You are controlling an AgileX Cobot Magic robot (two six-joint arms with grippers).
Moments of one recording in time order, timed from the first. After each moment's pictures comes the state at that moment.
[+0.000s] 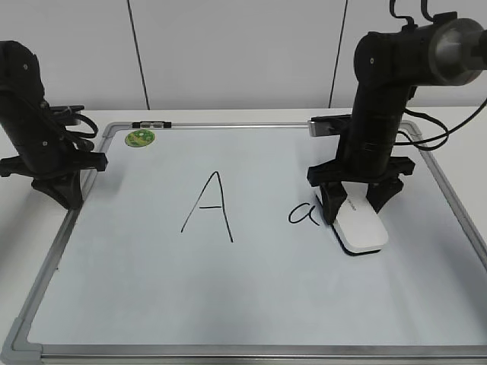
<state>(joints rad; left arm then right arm) -0.12 2.18 -1.55 -0.08 0.94 -0.11 0.27 2.21 -1.68 0.10 1.21 -0.02</state>
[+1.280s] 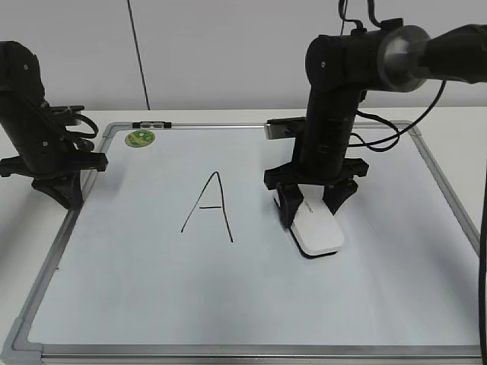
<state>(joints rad) -0.12 2.18 -1.55 -0.08 0.94 -0.11 0.39 2.28 -1.79 0.12 1.24 0.00</state>
